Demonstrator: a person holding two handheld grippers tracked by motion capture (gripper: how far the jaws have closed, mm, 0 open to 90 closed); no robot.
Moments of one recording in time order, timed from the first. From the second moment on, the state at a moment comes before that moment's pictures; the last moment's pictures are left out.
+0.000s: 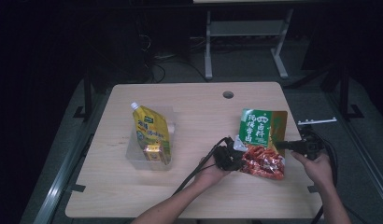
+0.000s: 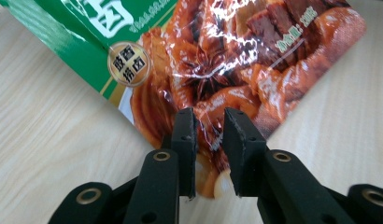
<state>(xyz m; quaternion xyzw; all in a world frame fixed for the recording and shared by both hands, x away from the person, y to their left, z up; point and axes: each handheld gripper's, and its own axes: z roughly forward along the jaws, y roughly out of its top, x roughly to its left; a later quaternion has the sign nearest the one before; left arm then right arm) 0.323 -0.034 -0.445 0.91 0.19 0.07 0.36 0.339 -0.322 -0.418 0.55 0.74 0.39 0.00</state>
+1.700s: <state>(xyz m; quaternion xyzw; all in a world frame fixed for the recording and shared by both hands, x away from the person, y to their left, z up) 0.258 0.045 -0.430 0.88 0.18 0.05 0.44 0.322 -0.217 -0.327 0.38 0.80 0.46 0.07</state>
